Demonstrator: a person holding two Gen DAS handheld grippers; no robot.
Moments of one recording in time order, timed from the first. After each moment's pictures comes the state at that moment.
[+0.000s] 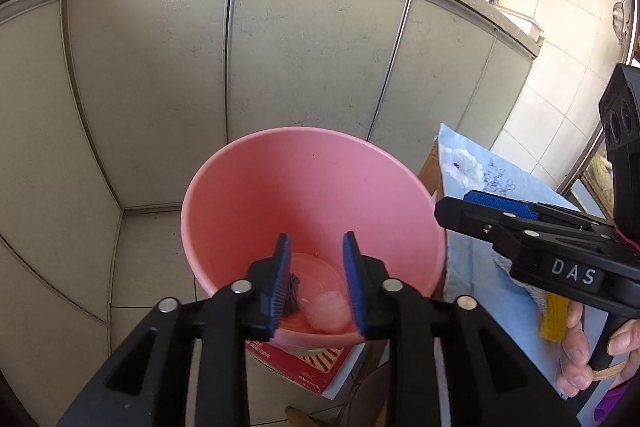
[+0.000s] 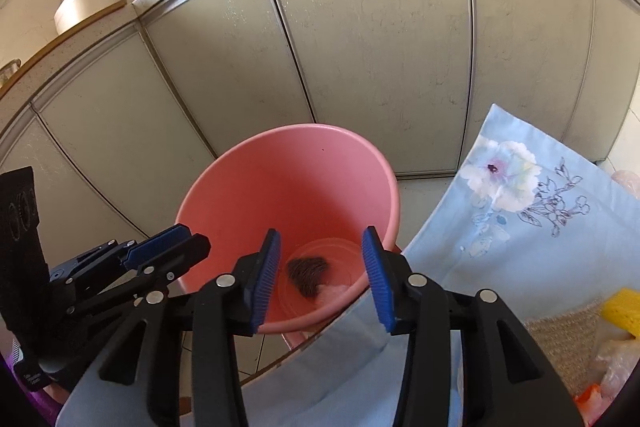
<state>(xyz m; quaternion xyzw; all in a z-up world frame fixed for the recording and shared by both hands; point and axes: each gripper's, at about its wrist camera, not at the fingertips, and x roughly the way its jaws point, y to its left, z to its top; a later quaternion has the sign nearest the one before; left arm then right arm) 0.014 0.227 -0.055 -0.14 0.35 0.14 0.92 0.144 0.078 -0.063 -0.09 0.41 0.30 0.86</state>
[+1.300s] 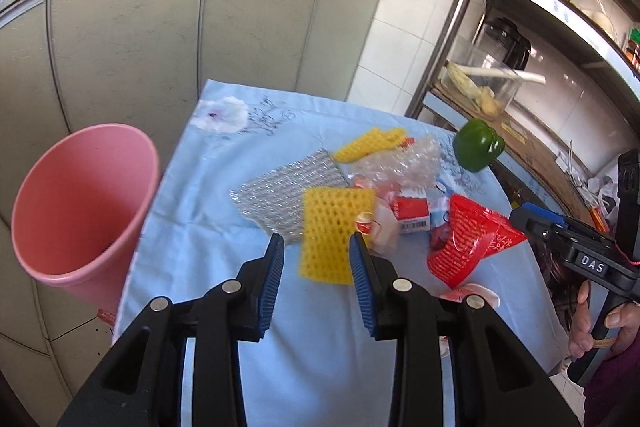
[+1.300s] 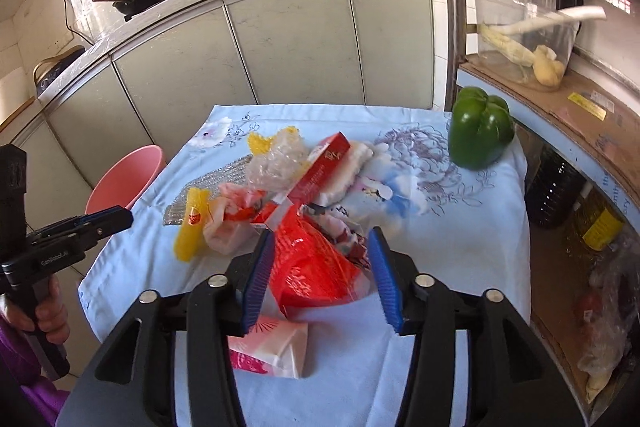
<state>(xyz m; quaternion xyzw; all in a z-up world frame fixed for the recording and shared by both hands) 0.016 0.030 -0.029 -0.08 0.39 -0.10 0.91 -0.008 -0.228 -0.004 0.00 0.35 0.06 0.93</state>
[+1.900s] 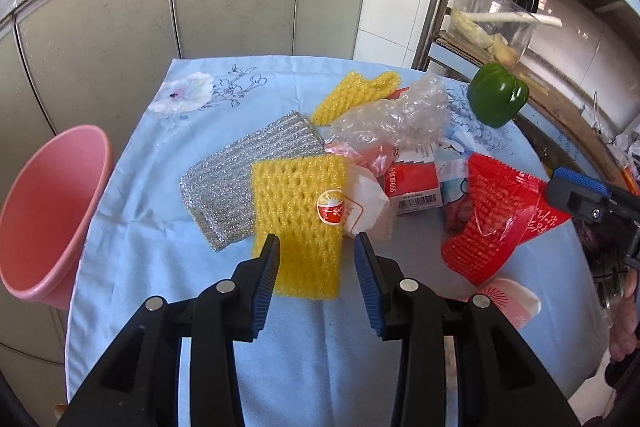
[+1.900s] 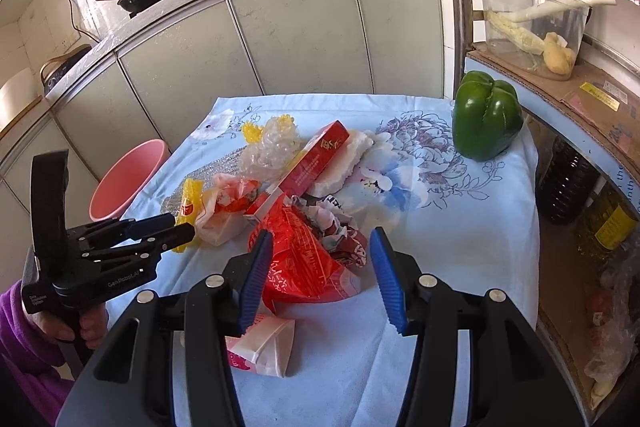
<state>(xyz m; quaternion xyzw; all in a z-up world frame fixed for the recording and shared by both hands) 0.049 -0.025 -0.067 0.00 0.43 -0.07 0.90 0.001 -0.239 -0.014 0.00 0.36 0.09 0.93</state>
